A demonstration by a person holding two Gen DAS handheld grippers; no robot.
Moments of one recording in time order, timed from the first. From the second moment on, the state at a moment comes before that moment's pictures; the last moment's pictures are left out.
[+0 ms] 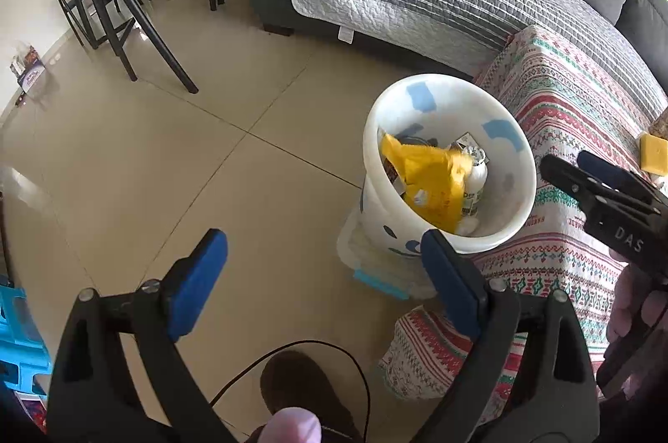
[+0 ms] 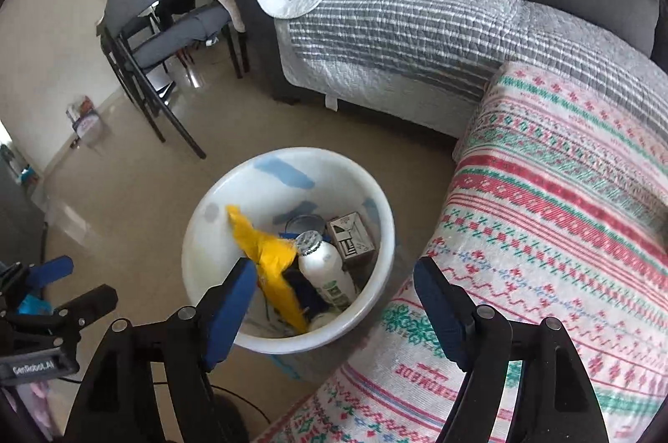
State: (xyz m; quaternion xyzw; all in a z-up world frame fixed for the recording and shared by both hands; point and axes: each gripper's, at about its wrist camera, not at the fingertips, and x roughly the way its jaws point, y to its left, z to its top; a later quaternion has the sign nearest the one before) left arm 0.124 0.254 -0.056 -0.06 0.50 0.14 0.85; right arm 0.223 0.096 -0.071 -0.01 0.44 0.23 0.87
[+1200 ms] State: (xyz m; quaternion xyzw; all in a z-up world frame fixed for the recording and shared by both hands) left arm 0.179 0.098 -0.031 -0.05 0.49 0.04 0.87; right arm 0.209 -0.134 -0.035 0.01 0.45 0.08 0.89
